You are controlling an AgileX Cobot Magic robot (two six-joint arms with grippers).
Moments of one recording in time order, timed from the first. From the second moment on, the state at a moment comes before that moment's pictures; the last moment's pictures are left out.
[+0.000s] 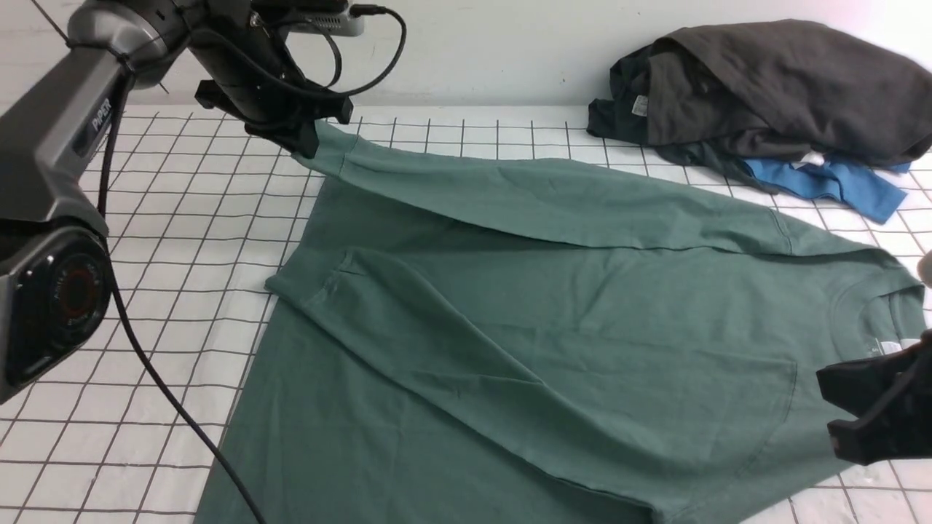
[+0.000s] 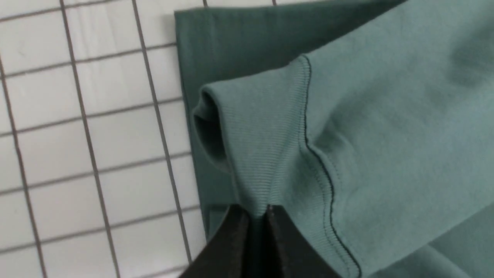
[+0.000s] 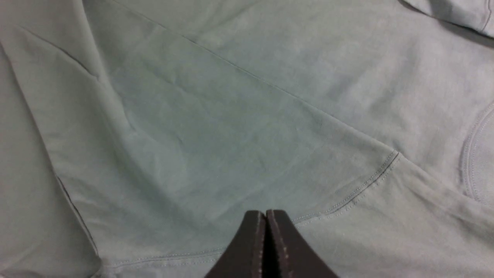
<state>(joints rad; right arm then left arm) 0.18 0.98 -0.59 0.33 0.59 -0.45 -0.13 2.32 -2.33 -0.16 1.23 0.12</state>
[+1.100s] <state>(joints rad) 0.18 0.98 -0.59 0.47 0.62 -0.63 -0.38 1.67 -1.07 -0.11 1.14 0.39</state>
